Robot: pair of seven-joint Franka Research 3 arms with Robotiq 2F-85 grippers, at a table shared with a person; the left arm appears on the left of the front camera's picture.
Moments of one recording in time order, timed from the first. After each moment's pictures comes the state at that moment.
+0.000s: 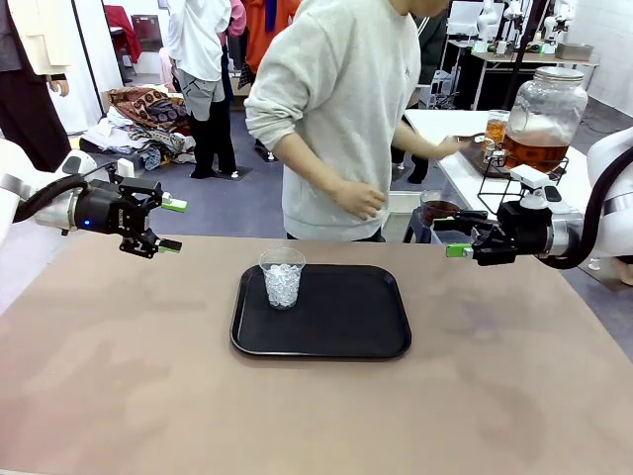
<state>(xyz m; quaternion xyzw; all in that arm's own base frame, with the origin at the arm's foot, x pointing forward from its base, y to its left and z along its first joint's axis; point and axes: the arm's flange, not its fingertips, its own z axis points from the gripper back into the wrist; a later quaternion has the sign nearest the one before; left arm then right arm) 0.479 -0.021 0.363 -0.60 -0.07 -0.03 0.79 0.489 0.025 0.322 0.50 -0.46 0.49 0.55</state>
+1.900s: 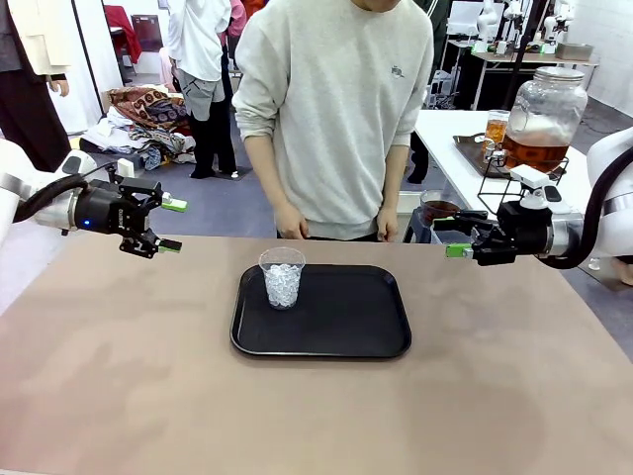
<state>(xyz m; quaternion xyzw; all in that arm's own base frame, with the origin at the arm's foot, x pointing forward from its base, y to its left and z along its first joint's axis) 0.479 -0.021 0.363 -0.60 -0.07 -0.03 0.79 0.489 0.025 0.322 0.50 -0.46 0.49 0.55</state>
